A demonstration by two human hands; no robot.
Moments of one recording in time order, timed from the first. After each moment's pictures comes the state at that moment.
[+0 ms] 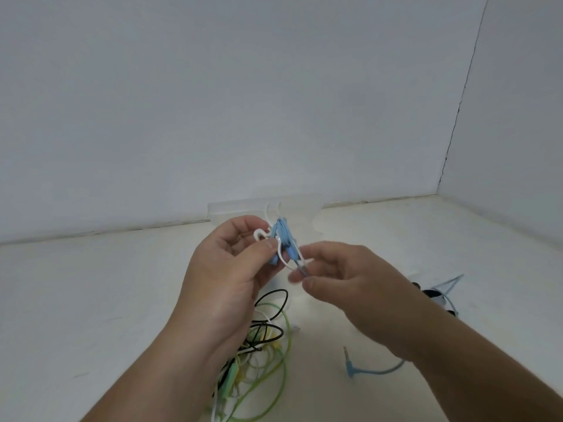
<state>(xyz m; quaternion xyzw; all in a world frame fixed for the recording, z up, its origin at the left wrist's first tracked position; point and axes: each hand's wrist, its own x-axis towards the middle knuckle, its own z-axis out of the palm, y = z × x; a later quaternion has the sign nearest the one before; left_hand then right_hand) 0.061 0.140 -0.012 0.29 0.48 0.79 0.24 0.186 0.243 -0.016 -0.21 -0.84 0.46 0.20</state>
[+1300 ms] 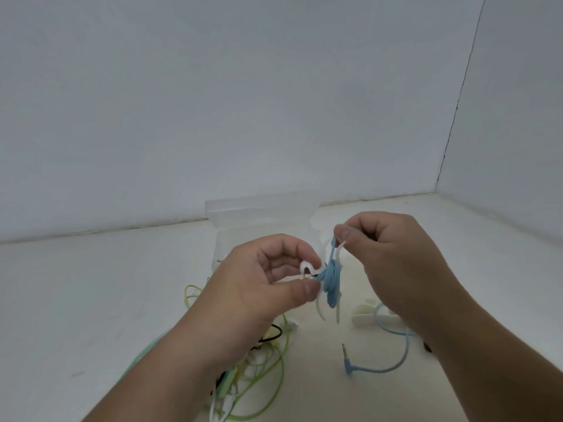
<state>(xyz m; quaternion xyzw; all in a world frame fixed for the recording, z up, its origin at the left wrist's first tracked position) 0.062 0.134 -0.019 0.51 0.52 0.62 0.30 0.198 0.256 0.000 -0.29 -0.79 0.38 0.38</state>
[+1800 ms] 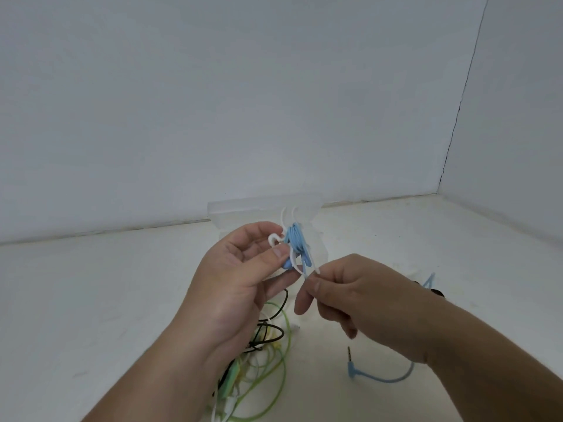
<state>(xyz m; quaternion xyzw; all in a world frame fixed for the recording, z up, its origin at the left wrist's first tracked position) 0.057 0.138 -0.019 0.31 0.44 0.77 0.34 0.193 0.241 -0.009 -0.23 -0.84 0.49 0.09</state>
